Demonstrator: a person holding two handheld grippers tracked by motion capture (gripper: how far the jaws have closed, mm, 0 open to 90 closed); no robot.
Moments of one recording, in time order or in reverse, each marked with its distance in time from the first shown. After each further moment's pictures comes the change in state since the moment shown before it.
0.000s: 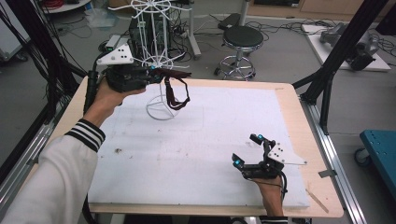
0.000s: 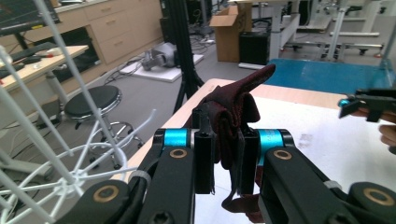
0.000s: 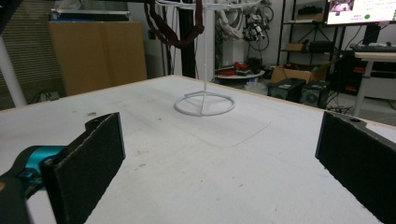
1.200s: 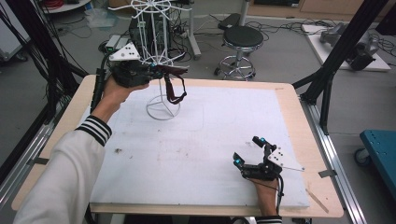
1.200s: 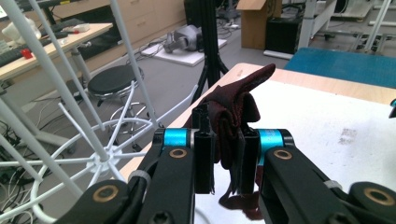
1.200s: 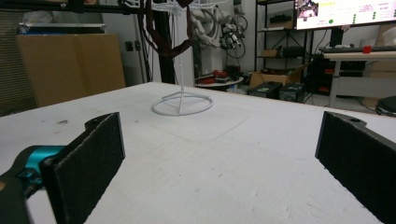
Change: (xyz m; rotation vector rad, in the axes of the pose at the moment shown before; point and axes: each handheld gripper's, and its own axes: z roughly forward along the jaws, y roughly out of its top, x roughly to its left) left arm 0.025 -0.019 0.022 0.074 0.096 -0.041; right arm -0.004 -0.025 0.000 -0.048 -0.095 0.039
